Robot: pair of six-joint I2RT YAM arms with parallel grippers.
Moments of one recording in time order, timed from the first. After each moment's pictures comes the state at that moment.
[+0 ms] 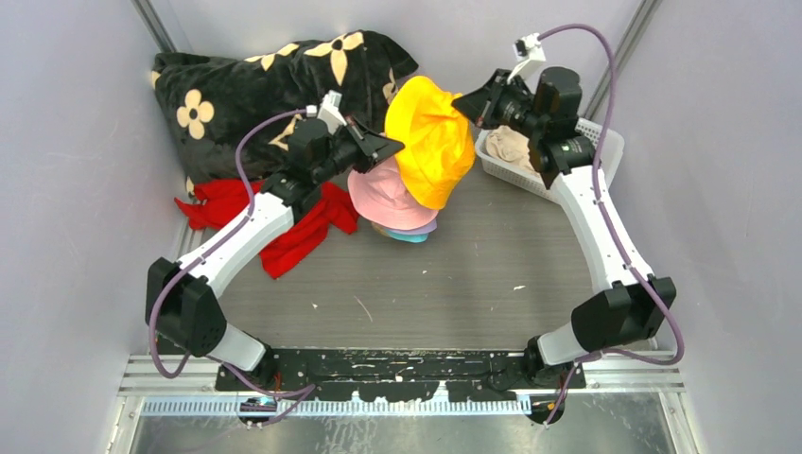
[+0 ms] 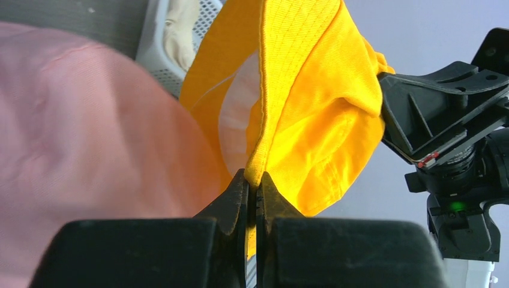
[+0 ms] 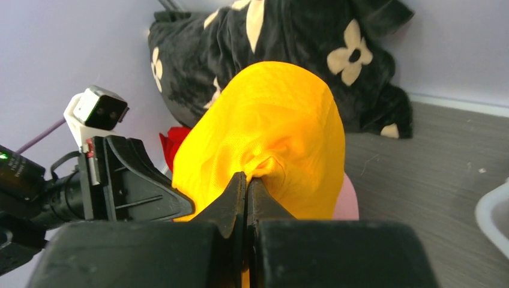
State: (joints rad) left arm -0.52 1.51 1.32 0.10 0.29 -1.05; right arm 0.17 1.46 1.59 -0.19 -0.51 0.47
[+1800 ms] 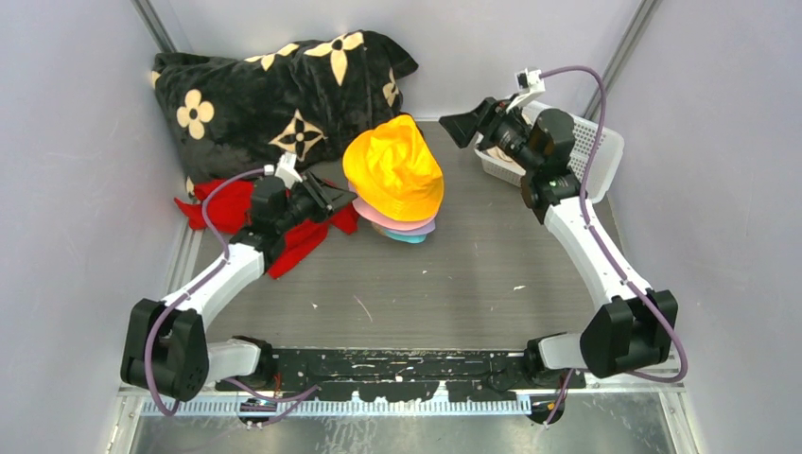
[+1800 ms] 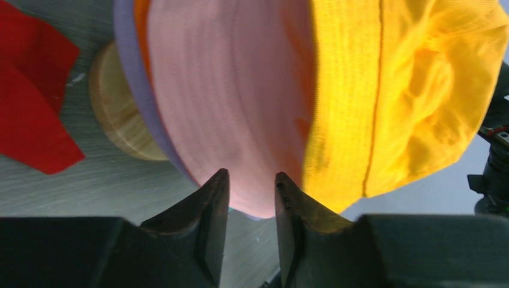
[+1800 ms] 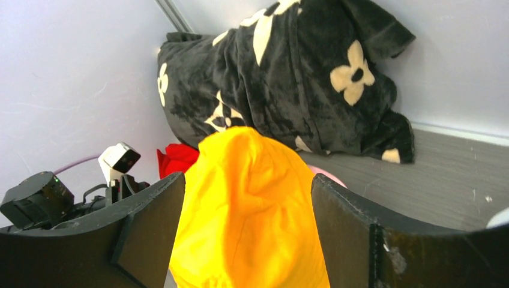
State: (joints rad) left arm -0.27 1.24 0.73 0.24 0.42 -1.00; right arm 0.21 1.35 1.23 0.24 -0.47 0.50
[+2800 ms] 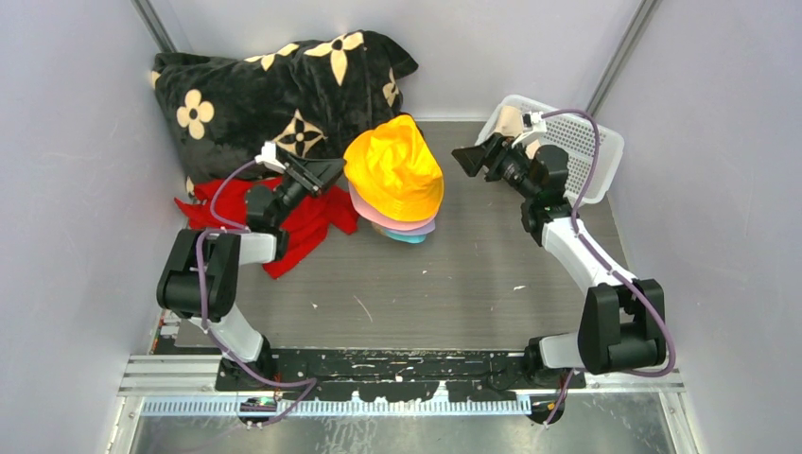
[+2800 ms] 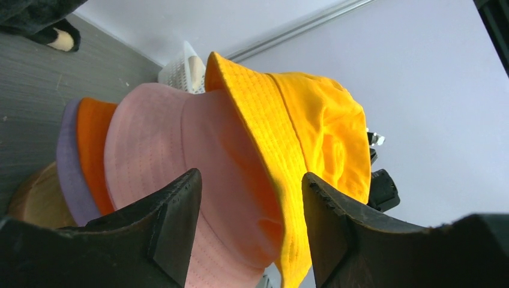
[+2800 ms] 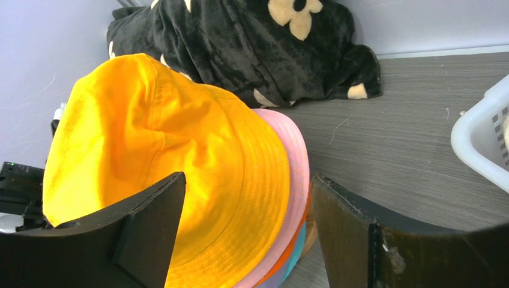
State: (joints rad) left arm -0.14 1.66 0.64 1.29 0.53 -1.31; right arm 0.12 1.35 0.88 0.45 -0.49 0.55
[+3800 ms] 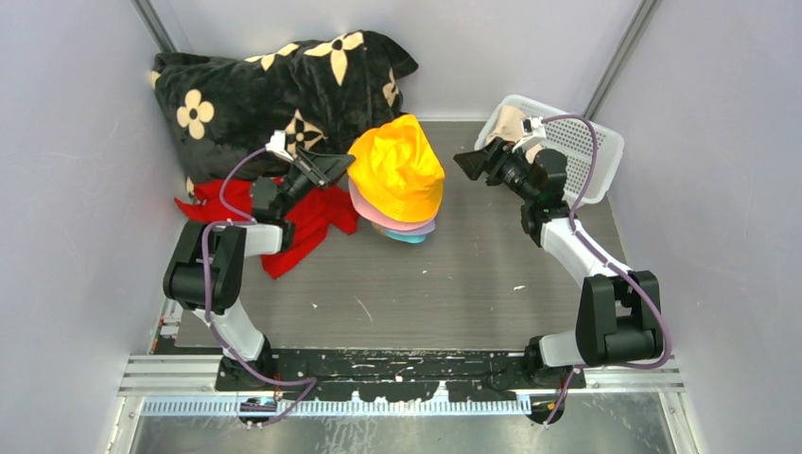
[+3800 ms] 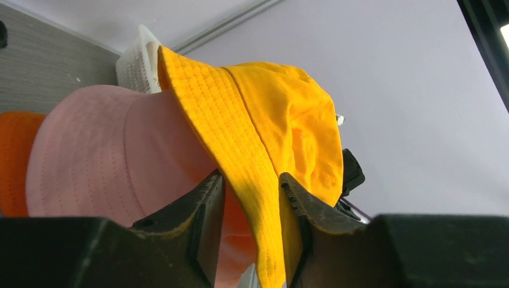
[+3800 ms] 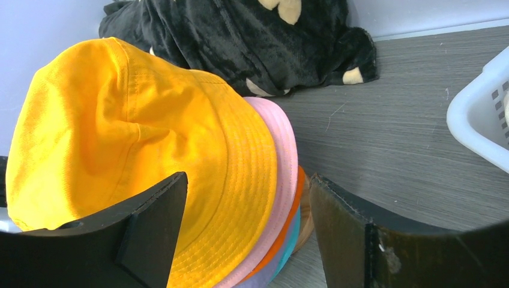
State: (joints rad) left arm -0.17 1.72 0.74 1.36 0.61 -1.36; right arm 0.09 1.39 0.84 0.51 -0.51 0.58
